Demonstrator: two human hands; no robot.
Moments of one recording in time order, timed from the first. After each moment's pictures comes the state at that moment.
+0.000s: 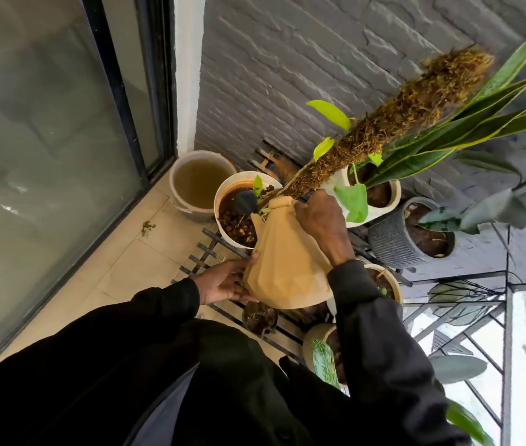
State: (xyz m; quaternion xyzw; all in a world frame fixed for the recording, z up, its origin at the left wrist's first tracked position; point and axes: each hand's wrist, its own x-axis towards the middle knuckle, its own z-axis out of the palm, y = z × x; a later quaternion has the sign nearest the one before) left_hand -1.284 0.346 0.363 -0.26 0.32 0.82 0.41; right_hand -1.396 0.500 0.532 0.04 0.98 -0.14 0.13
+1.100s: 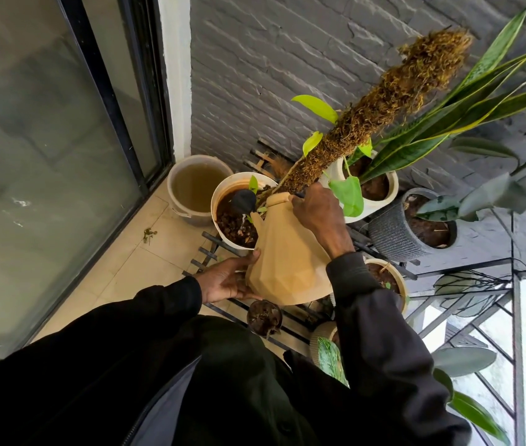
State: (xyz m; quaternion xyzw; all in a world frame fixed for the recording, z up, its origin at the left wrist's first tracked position) left_hand -1.290 0.357 0.377 -0.27 0.32 0.81 0.42; right_hand -1.404 0.511 0.529 0.03 0.98 -0.12 0.12
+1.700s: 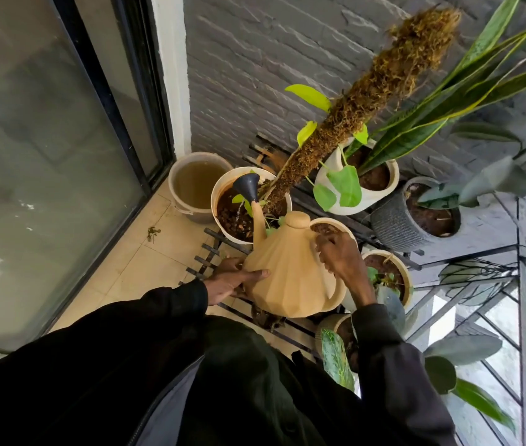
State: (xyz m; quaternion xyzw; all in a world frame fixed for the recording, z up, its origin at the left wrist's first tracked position) left_hand -1.271 0.376 0.361 -0.26 0.55 0.71 0.36; right_hand -1.333 0.605 0.477 0.13 0.93 -0.31 0.17
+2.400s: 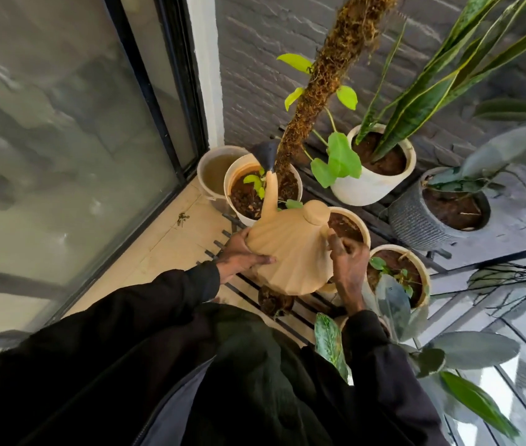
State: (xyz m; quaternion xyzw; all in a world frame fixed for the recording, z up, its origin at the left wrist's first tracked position) left_hand -1.221 0.470 0.381 -0.25 0.72 0.61 0.20; right_hand -1.257 0.707 0.422 0.09 0.84 -0.53 0.01
